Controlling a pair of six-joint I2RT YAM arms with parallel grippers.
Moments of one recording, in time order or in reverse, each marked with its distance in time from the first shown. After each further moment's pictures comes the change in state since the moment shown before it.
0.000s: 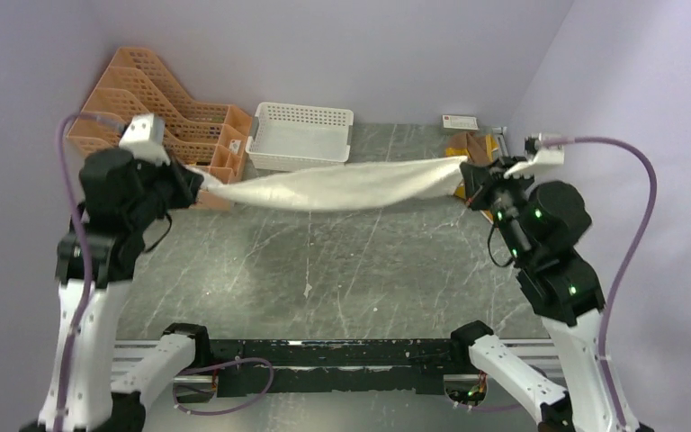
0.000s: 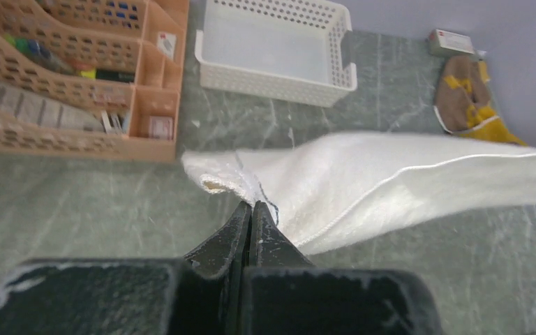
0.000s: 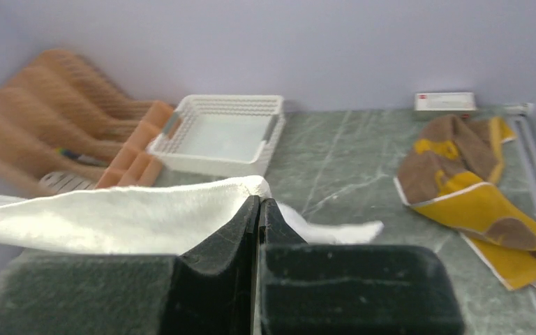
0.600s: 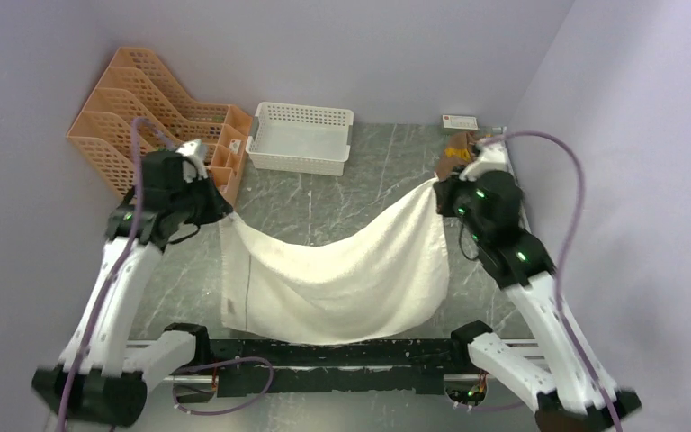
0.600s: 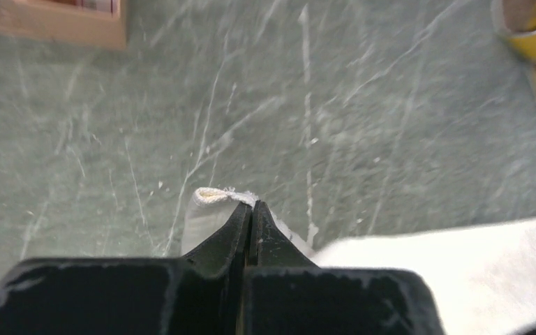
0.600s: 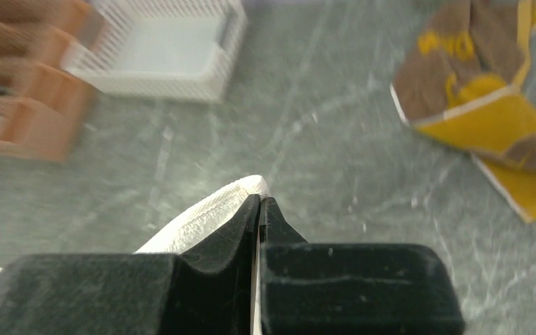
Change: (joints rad) left arm 0.000 -0.012 -0.280 -0.003 0.124 -0.093; right arm -0.013 -0.026 -0.241 0.051 -0.083 0.022
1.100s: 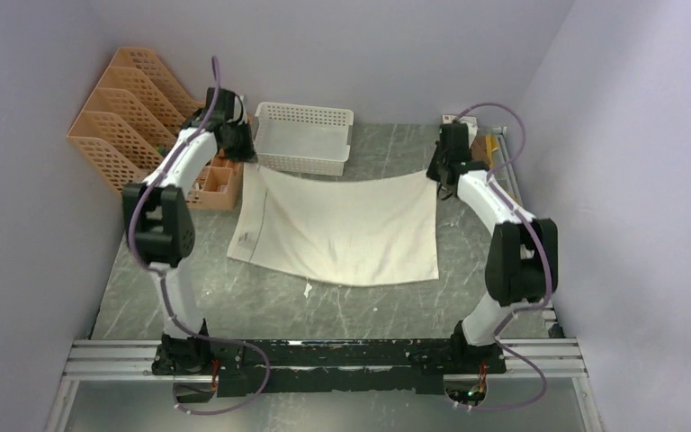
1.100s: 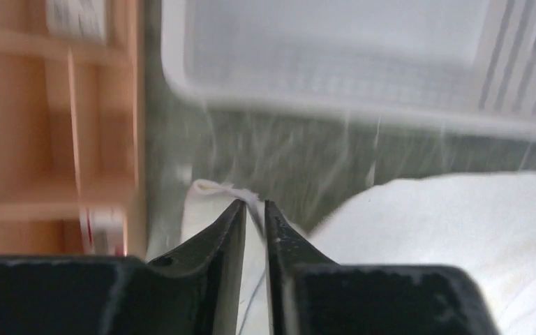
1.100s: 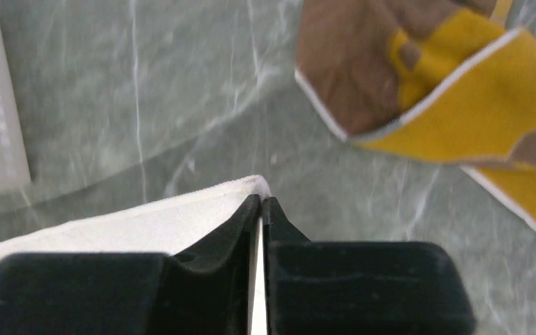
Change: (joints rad) left arm -0.008 0.974 0.498 0.187 -0.052 0.083; right arm -0.227 0.849 0.109 0.234 0.069 0.093
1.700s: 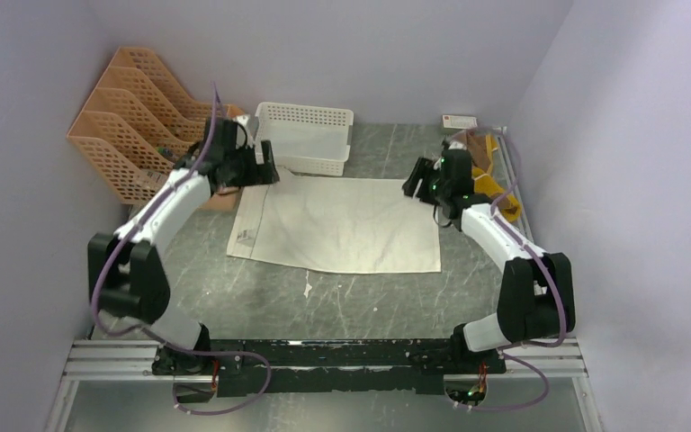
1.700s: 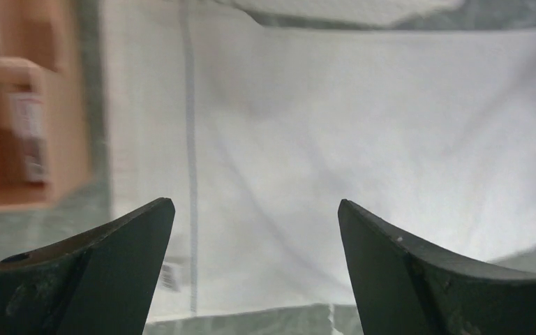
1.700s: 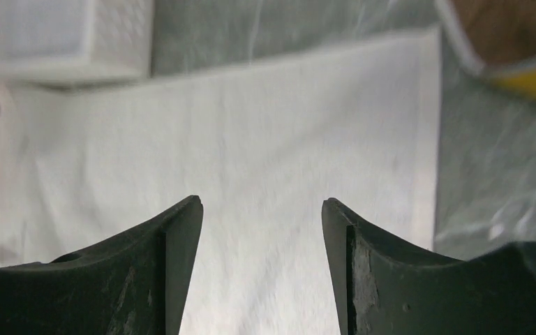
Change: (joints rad) left arm -0.069 -0.269 -0.267 0.101 -0.033 0.001; right arm -0.010 -0.177 -0.209 0.178 -0.273 0.036
